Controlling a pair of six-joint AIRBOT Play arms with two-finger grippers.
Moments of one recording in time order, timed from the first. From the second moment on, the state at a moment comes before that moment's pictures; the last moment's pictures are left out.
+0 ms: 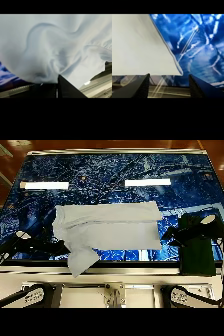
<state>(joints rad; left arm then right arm) 0.23 -1.24 0.50 0.83 -1.13 -1.14 -0.36 -1.37 0.83 -1.10 1.25 1.41</state>
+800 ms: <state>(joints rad) 0.24 -1.20 0.63 0.83 -1.17 -1.10 -0.24 -1.41 0.70 -0.91 1.00 1.33</state>
